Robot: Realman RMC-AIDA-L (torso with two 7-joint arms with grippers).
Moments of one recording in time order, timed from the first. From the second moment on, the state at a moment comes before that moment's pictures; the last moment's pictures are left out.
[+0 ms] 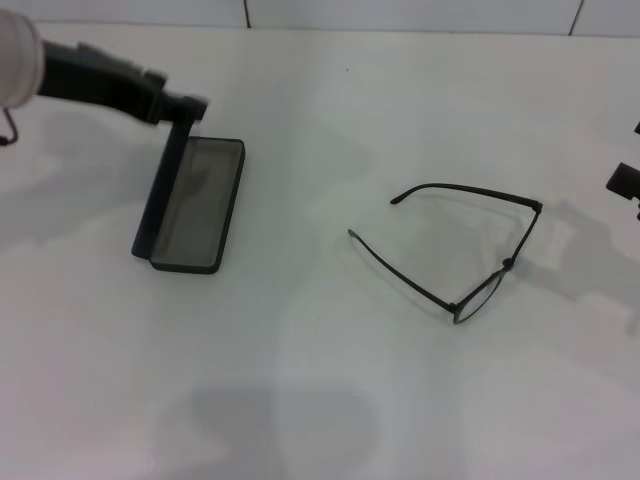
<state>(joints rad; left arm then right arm) -0.50 -2.09 1.07 1.51 2.45 1.45 -2.40 0.32 1.94 -0.87 -0.48 -1.35 -1.71 1.08</state>
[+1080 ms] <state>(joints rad) -0.65 -2.09 1.29 1.25 2.81 1.34 -2.71 0.33 1.94 -0.87 -0.47 -1.36 -1.69 1.03</state>
